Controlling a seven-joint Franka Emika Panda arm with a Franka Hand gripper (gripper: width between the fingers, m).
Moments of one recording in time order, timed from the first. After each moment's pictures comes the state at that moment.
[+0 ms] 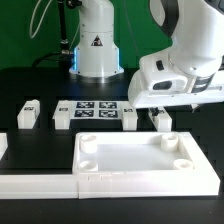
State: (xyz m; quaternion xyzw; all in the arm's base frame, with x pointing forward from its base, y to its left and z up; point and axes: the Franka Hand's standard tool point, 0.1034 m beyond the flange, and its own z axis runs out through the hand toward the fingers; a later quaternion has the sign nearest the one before) arm 0.472 0.134 0.049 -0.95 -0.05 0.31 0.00
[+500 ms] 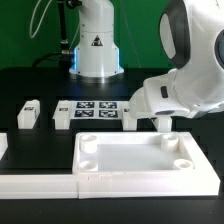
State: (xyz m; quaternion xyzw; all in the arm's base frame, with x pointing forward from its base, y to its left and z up) arm 0.466 0.135 0.035 -0.91 -0.06 0.42 -0.01
